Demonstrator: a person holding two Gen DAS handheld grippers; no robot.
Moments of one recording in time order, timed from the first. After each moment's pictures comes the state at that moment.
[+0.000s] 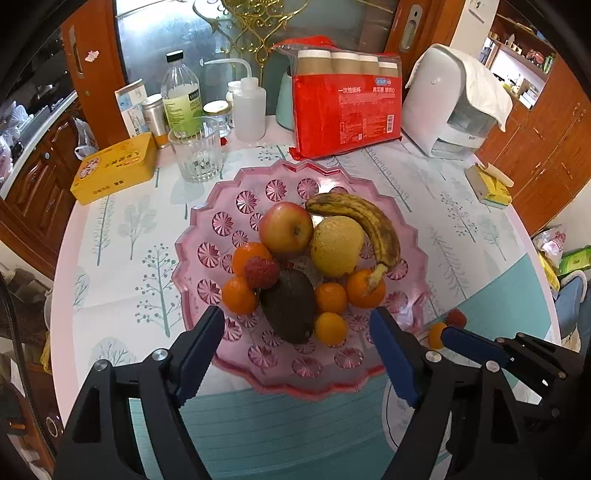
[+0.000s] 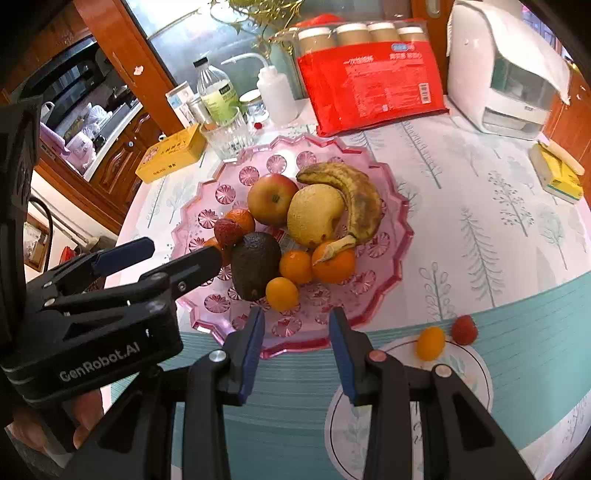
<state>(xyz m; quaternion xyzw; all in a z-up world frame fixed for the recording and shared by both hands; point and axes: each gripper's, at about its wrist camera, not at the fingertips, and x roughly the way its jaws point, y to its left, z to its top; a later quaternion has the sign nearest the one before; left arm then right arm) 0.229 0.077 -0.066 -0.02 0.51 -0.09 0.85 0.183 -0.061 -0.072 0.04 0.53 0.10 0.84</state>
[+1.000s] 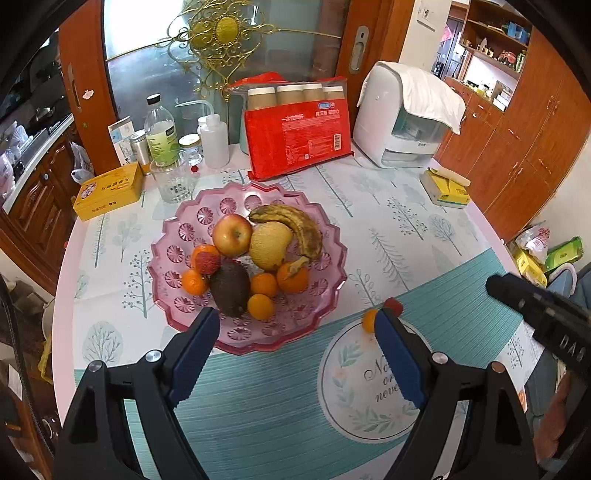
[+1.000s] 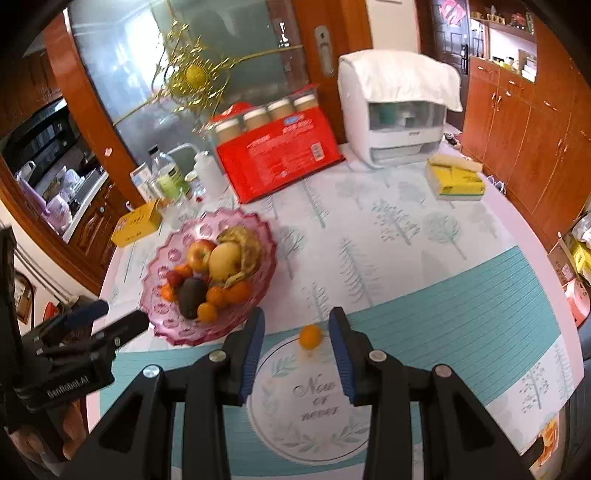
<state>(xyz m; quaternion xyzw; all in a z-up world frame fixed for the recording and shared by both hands) 0.153 0.011 -0.009 -0.01 0.47 -0.11 0.88 0.108 -0.189 0.011 0.07 0.44 0.01 0.90</state>
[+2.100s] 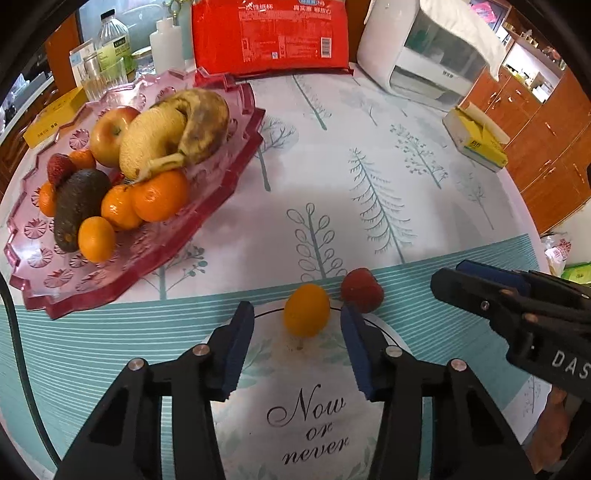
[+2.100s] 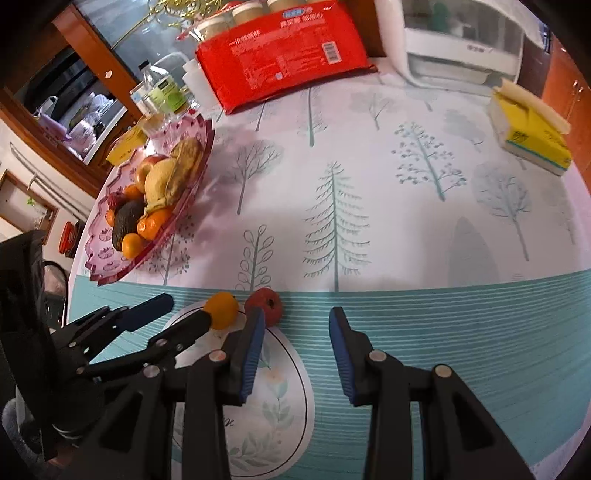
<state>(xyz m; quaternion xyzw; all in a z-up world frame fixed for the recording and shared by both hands) 0.188 -0.132 -0.174 -0.06 0.55 -0.06 0.83 0.198 -0.274 -0.134 0.03 0.56 0.15 0.81</state>
